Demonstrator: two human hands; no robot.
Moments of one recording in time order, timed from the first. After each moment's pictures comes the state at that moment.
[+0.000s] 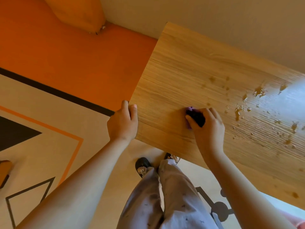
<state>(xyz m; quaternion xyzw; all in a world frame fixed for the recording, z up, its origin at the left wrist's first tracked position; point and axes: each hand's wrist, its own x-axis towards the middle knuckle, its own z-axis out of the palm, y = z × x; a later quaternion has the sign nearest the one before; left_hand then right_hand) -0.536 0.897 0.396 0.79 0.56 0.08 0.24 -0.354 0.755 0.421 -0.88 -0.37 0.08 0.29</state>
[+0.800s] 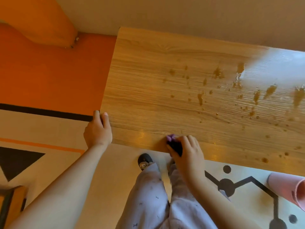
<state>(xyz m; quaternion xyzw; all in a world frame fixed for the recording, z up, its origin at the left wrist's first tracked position) -0.528 0.893 0.403 0.78 0.59 0.03 0.19 -0.395 0.657 0.424 -0.90 -0.34 0.13 0.26</state>
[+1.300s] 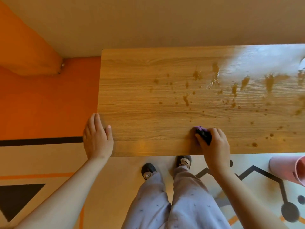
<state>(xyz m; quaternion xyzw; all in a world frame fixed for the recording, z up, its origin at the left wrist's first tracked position) -0.518 0.906 0.413 0.88 0.46 0.00 0.12 -0.343 0.613 0.430 -0.95 -0.17 0.07 0.26</state>
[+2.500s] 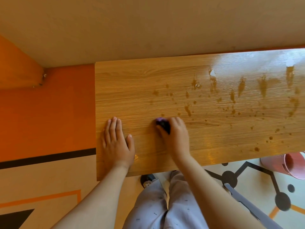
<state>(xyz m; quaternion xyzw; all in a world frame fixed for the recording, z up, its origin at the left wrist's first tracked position) -0.472 0.894 0.391 0.92 0.37 0.05 0.14 -0.352 0.756 0.421 -0.93 -0.20 0.07 0.31</state>
